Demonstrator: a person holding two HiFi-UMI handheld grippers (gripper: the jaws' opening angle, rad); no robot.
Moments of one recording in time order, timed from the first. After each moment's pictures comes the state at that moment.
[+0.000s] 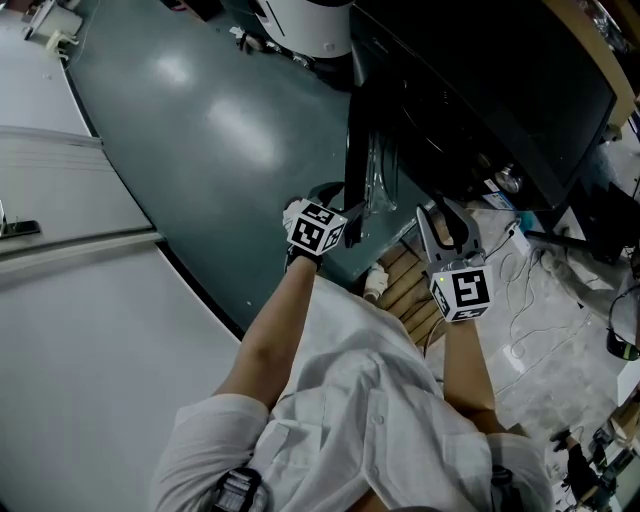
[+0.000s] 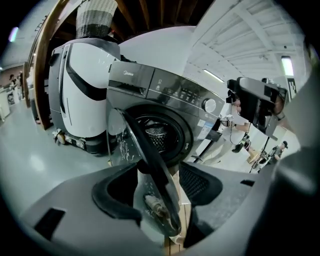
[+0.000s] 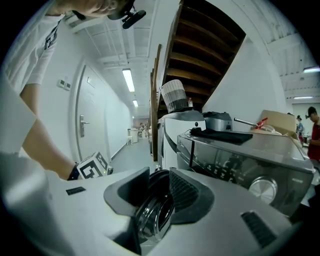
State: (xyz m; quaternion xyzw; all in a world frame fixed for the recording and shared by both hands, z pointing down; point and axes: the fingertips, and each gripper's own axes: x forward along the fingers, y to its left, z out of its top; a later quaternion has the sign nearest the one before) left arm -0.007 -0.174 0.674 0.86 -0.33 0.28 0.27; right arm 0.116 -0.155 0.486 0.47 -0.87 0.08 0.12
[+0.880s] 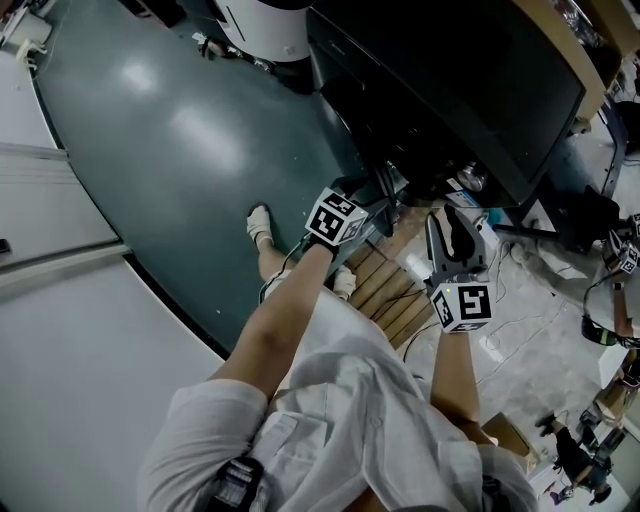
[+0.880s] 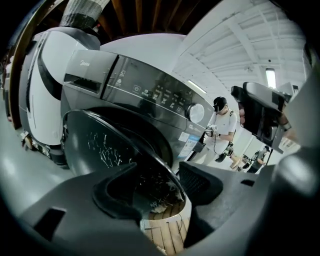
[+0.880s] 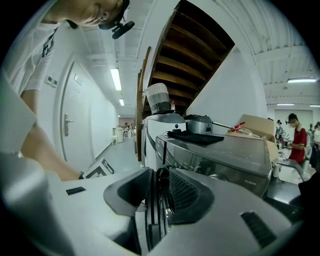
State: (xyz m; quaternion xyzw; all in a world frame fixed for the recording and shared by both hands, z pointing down) left arm 0.141 -0.196 0.669 0.91 -0.24 0.21 0.28; right arm 0.209 -0.148 0.475 0.54 -0.83 0.08 0.12
